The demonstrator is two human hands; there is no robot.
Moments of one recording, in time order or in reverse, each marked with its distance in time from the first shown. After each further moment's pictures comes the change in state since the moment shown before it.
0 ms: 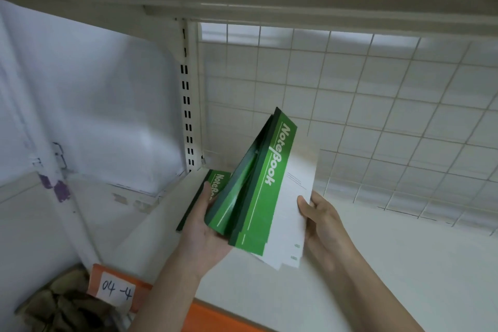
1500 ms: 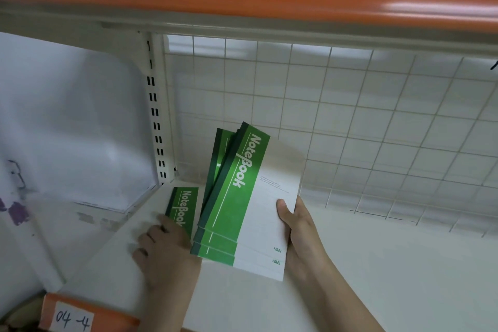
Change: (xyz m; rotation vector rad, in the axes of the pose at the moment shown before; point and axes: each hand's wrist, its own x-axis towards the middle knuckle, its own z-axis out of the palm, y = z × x) left_hand 0.041 -0.045 -0.061 2.006 0.847 0.482; right_hand -0.011 -0.009 0.004 0.099 0.033 -0.045
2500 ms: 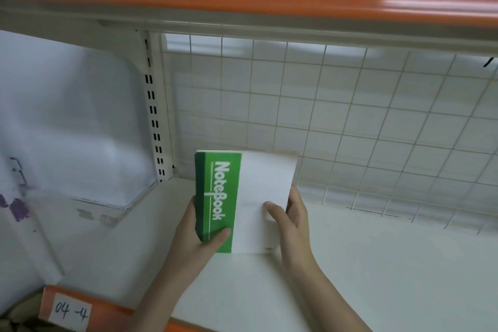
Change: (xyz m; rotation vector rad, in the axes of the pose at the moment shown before) left_hand -0.009 0.025 -0.041 -1.208 -0.372 0.277; right_hand 0.002 0.013 -0.008 -0.422 -0.047 -0.493
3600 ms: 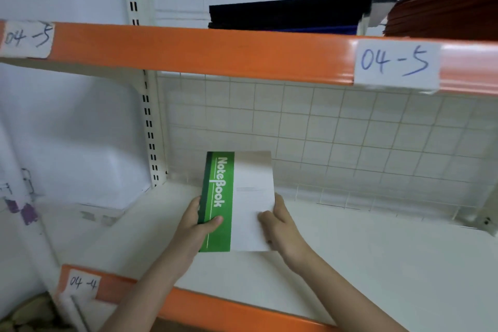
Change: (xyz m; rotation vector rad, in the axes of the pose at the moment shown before) left_hand -0.022 0.048 0.021 -0.242 -0.035 -0.309; right_hand -0.037 -0.053 -0.035 -0.309 -0.180 0.315
